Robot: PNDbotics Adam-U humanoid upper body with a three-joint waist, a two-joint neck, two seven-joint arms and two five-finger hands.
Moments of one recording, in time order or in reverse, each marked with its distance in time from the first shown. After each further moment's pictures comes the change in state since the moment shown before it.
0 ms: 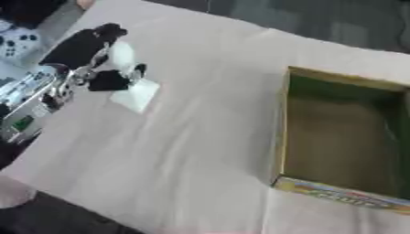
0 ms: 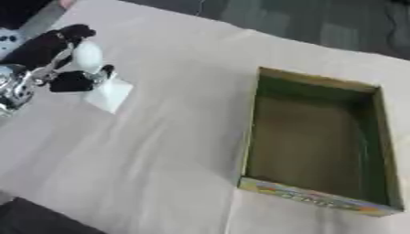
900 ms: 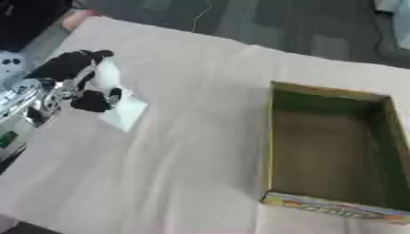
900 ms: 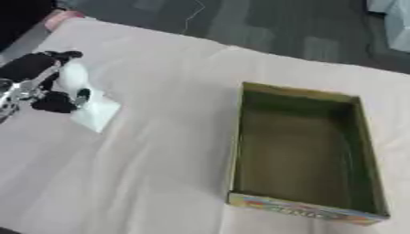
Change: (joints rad) left arm -0.027 -0.003 0.001 0.011 0.007 0.091 -0.171; right arm -0.001 0.001 -0.002 0.000 -0.009 0.006 0.010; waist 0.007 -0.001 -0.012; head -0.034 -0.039
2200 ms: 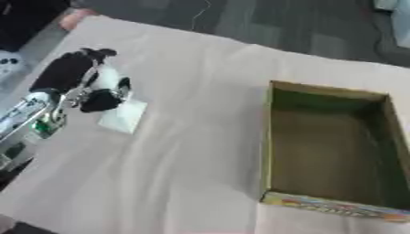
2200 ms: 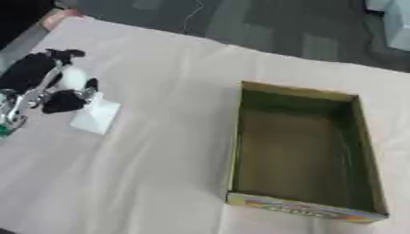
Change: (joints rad) left arm 0.018 -0.017 -0.027 -0.022 0.047 -0.013 0.375; right arm 0.000 0.000 0.000 0.000 -0.004 0.005 0.006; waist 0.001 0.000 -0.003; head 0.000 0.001
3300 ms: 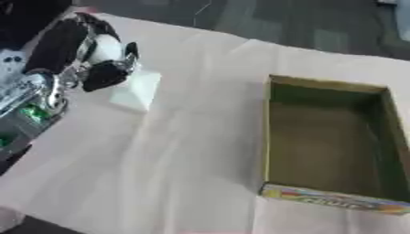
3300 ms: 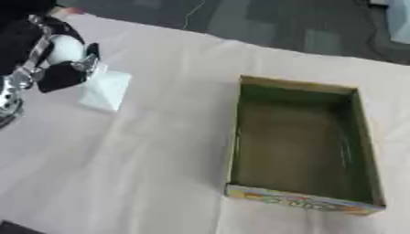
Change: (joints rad) left arm -0.010 0.072 0.007 -0.231 0.127 0.052 0.146; right arm 0.001 0.000 0.000 -0.002 0.005 0.005 0.001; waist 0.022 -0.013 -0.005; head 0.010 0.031
